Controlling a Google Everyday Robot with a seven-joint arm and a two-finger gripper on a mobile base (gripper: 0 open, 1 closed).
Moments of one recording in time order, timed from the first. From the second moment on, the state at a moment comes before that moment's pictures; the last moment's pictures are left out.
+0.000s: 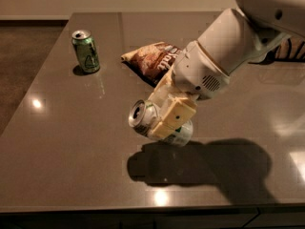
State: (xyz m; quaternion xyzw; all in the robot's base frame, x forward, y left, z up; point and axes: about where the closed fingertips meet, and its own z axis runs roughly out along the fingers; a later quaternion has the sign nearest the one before) arm 0.408 -0.015 0.924 -0.68 0.65 0.27 0.21
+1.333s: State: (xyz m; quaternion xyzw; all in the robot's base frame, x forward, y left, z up) arm 0.427 -0.015 0.919 -0.49 0.65 0.43 0.40
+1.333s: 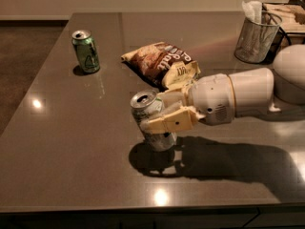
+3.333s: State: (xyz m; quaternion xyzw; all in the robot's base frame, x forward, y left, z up) arm 0.432 -0.015 0.902 -0.43 0.58 0.46 0.52
